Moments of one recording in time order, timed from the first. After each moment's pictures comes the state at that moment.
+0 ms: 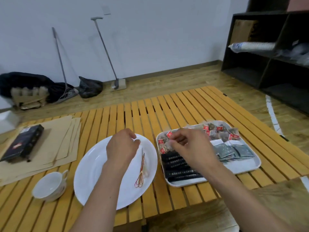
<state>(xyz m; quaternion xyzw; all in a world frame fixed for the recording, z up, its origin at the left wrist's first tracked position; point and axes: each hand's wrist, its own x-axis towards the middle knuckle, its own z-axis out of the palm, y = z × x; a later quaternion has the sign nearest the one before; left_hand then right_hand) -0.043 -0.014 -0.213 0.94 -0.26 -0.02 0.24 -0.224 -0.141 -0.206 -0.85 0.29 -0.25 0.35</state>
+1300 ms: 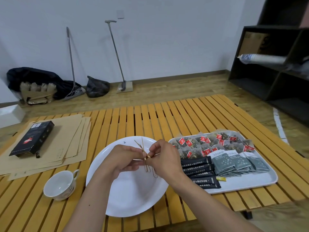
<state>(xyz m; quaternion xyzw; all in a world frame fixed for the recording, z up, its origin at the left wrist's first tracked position) -0.020 0.037 -0.208 0.77 -0.12 -0.38 0.50 -0.127 -0.075 -0.239 -0.81 0.33 -0.19 0.45</state>
